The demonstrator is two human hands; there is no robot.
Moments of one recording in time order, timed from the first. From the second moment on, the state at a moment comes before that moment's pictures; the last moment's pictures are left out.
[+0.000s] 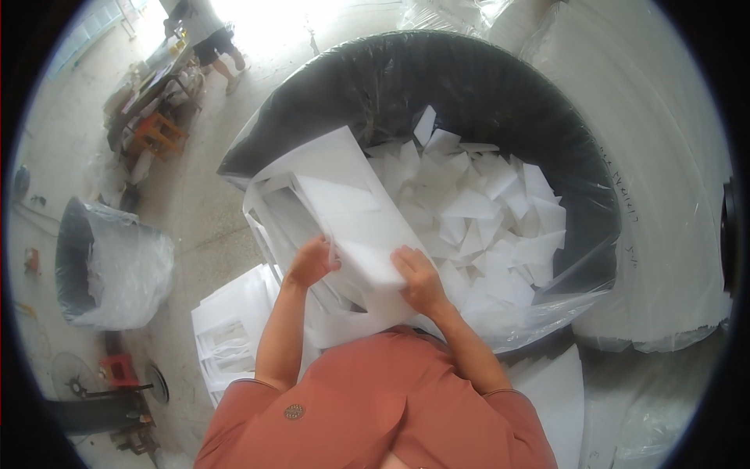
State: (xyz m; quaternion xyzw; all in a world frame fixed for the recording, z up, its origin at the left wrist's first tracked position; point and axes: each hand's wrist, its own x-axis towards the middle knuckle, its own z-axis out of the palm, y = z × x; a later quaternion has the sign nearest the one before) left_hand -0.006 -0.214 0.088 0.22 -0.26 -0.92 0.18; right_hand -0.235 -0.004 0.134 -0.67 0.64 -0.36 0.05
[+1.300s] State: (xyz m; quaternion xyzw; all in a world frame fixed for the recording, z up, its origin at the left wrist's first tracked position) left_hand -0.055 -0.225 0.120 0.44 -0.27 -0.78 0.36; right_hand -0.257 -0.053 0.229 -0.45 0.51 -0.58 0.44
